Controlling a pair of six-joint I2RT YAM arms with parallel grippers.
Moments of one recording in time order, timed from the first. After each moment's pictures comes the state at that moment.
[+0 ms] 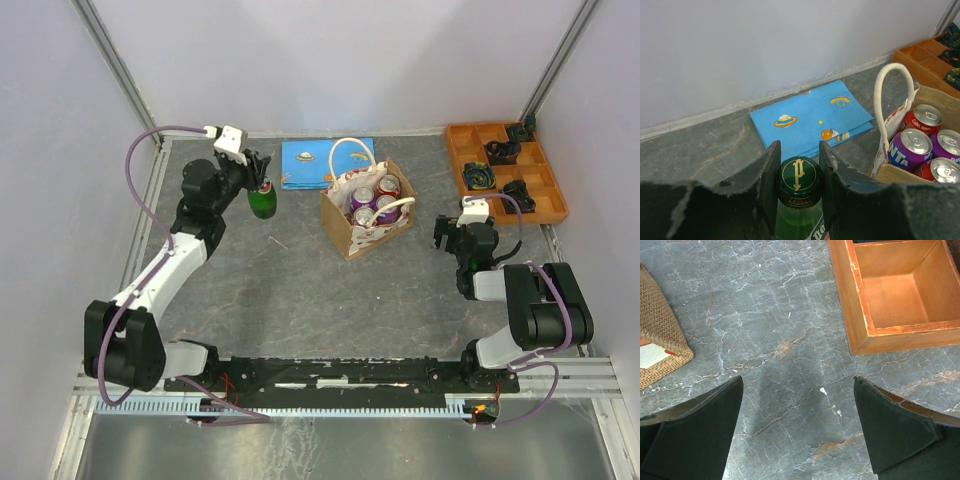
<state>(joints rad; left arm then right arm) -0.23 1.30 0.93 0.38 0.23 -0.01 0.02 1.52 0.35 0.81 0.10 0.01</state>
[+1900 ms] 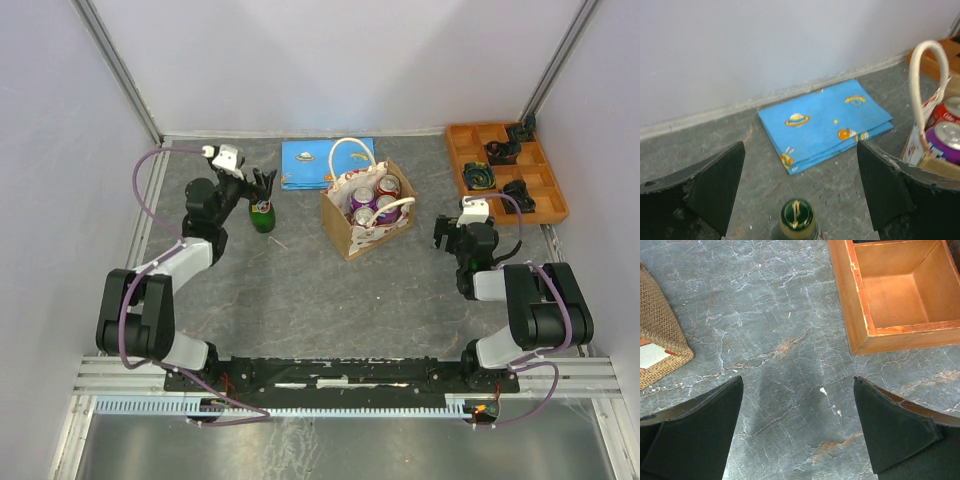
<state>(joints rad) -0.15 1.47 0.71 0.83 0.29 -0.01 0.02 1.52 0.35 0.81 0.10 0.01</state>
